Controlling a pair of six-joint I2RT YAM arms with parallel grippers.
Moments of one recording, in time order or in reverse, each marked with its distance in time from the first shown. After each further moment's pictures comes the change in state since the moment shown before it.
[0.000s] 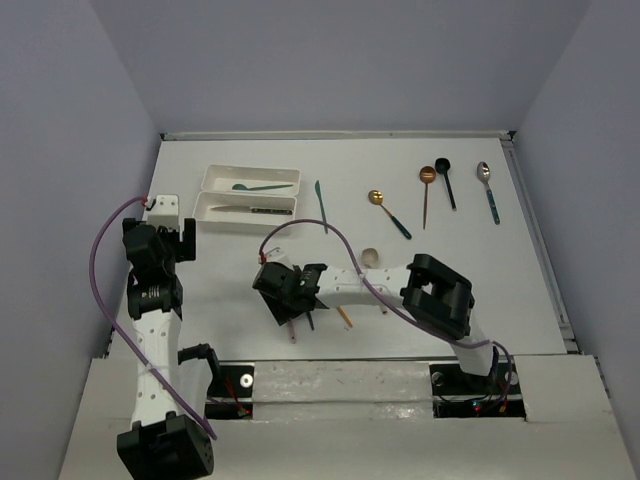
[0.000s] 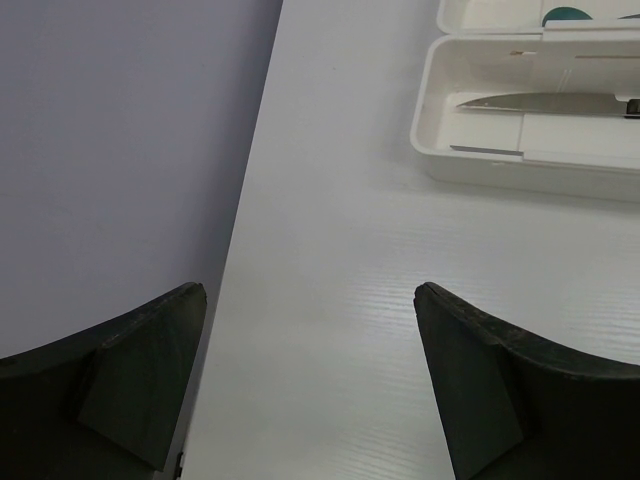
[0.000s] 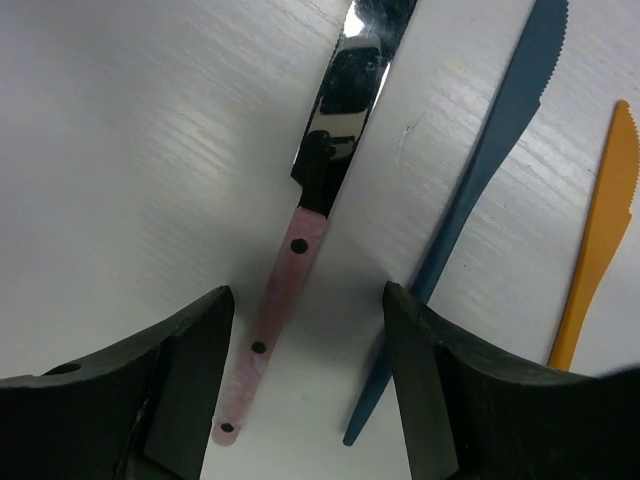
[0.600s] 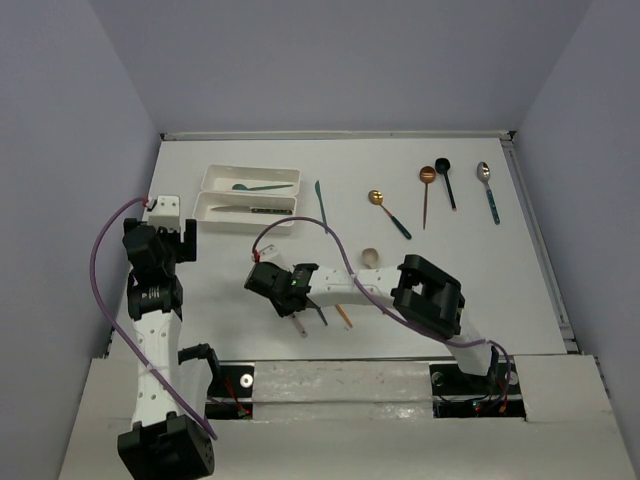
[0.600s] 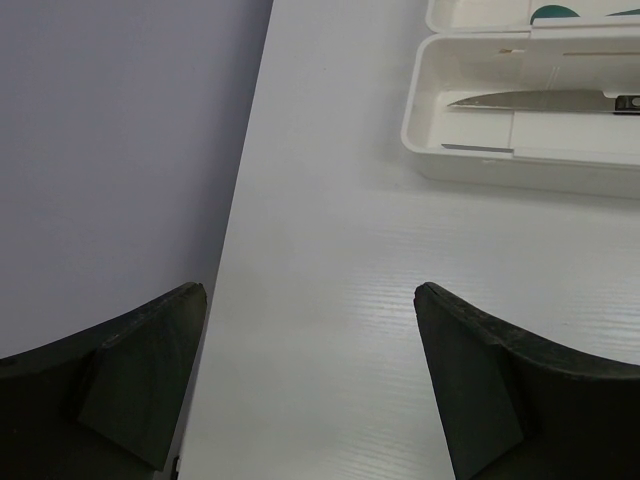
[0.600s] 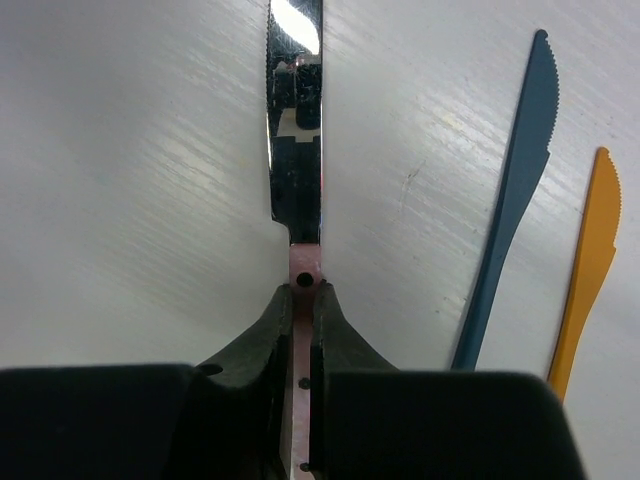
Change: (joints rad) left arm 0.005 -0.004 -0.005 0.000 0.024 0.003; right arm 0.000 0.084 0.097 -0.017 0.068 -0.001
